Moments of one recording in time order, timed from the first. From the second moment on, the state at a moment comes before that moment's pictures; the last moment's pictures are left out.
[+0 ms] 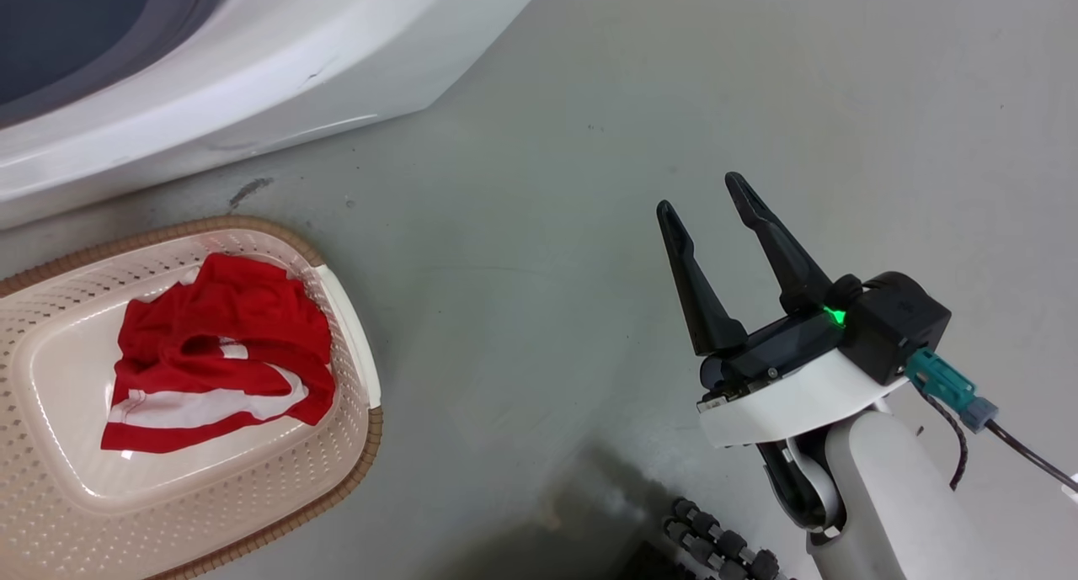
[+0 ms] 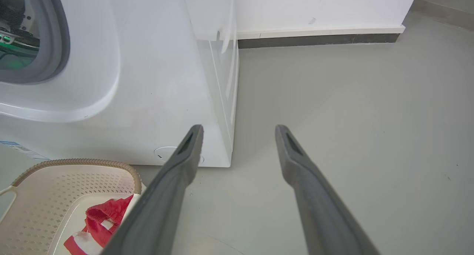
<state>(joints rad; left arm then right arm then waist) -1.44 0.65 -0.20 0.94 0.03 0.03 0.77 -0.36 -0.05 0.32 0.11 0.26 0.13 -0.26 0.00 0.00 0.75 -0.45</state>
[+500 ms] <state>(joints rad) -1.19 0.59 -0.16 0.84 -0.08 0.06 0.28 -0.31 -0.05 0.27 0.18 0.21 0.13 -0.26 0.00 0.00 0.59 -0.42</state>
